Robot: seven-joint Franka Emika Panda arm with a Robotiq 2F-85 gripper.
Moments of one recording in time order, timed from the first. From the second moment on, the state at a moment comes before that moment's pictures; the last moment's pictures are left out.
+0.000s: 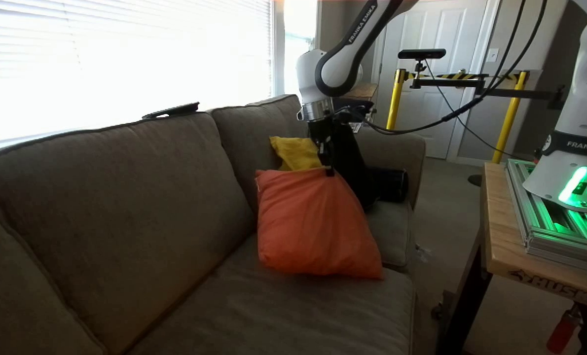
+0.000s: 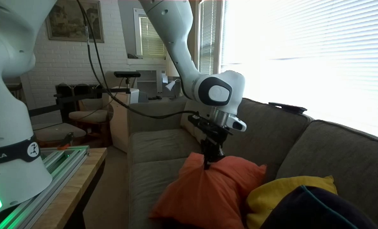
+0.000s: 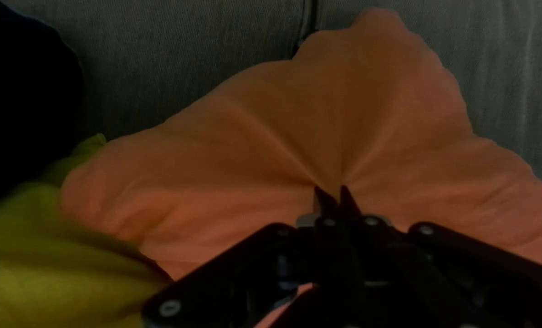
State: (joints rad) arm 0.06 0.66 0.10 -1.92 -0.10 2.33 -0.05
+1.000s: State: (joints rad) arm 0.13 0.74 -0.03 -1.94 -0.13 2.71 0.00
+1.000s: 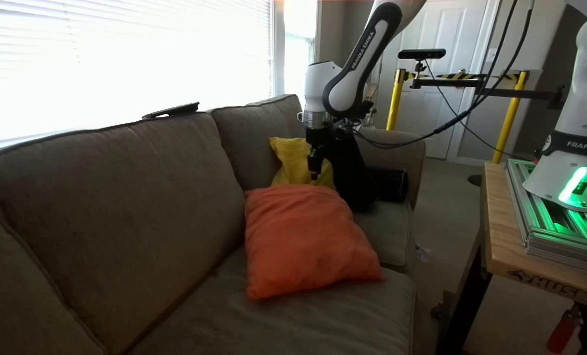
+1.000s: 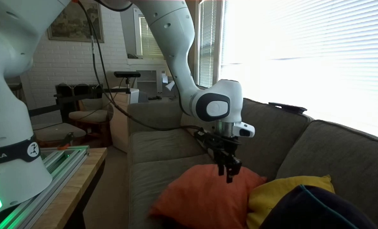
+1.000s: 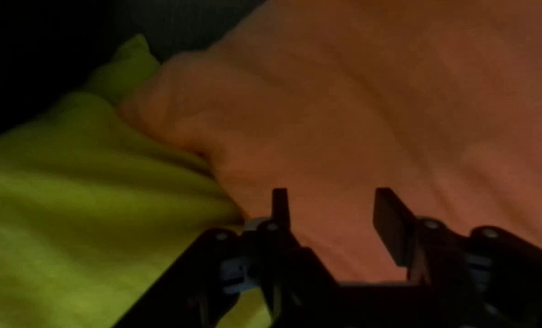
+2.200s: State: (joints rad) arm 0.60 1.11 -0.70 -1.78 0.27 3.34 0.02
